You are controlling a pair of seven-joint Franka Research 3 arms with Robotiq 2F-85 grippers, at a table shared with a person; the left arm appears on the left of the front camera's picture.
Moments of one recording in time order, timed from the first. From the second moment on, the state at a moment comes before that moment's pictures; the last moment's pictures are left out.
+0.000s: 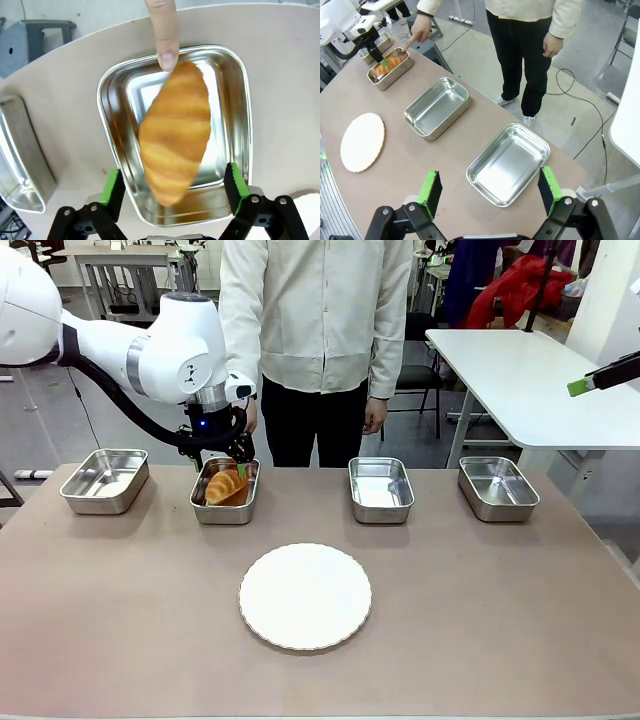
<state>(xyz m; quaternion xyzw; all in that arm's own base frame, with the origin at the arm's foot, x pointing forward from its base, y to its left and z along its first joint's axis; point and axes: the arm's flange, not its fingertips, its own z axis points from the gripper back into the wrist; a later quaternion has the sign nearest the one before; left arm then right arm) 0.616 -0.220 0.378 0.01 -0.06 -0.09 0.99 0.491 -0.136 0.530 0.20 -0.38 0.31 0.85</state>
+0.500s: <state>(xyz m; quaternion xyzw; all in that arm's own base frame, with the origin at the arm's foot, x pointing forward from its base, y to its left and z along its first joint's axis) 0.613 -0.220 0.398 0.00 -0.07 -0.09 0.99 0.491 -0.136 0.530 0.20 -0.38 0.31 0.85</state>
